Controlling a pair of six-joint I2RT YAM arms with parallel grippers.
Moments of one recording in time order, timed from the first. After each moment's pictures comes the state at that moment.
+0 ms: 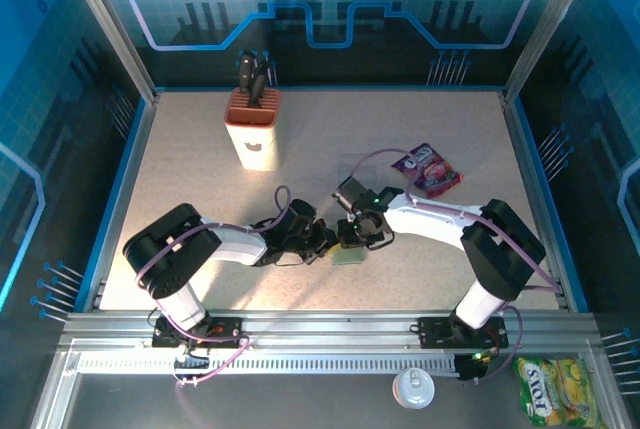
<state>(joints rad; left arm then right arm) -0.77 1.69 0.58 0.38 0.32 -1.42 0.79 1.64 0.98 -0.63 -0.06 0.59</state>
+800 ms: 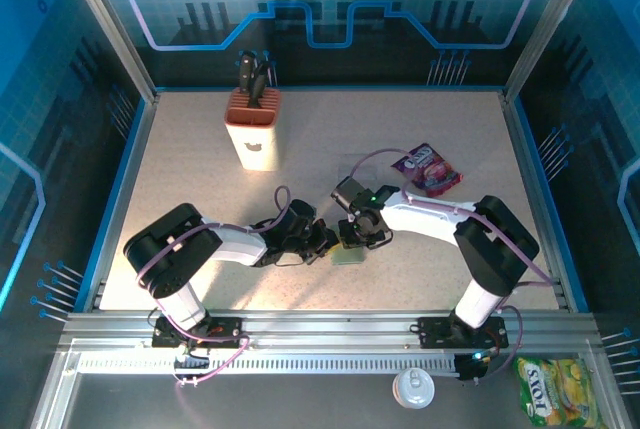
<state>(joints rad) -0.77 1.69 0.57 0.40 0.32 -1.43 0.78 1.69 1.01 -0.66 -0.04 0.59</state>
